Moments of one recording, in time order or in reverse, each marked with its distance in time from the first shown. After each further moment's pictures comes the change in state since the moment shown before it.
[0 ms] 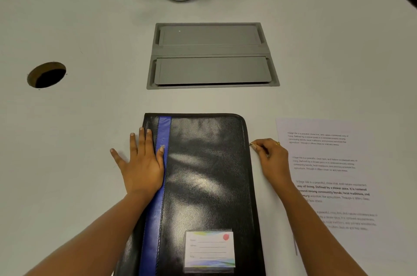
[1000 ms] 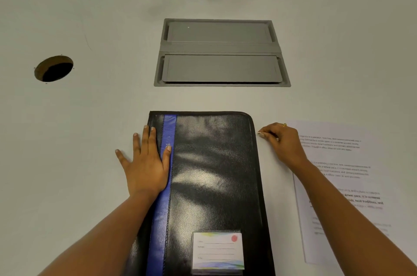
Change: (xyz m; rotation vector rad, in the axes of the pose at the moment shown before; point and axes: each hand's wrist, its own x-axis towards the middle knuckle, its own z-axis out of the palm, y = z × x) left_hand 0.001 -0.009 0.005 -0.094 -0.014 -0.031; right_hand 0.049 -0.004 -0.013 -0.113 -0.185 -0.152
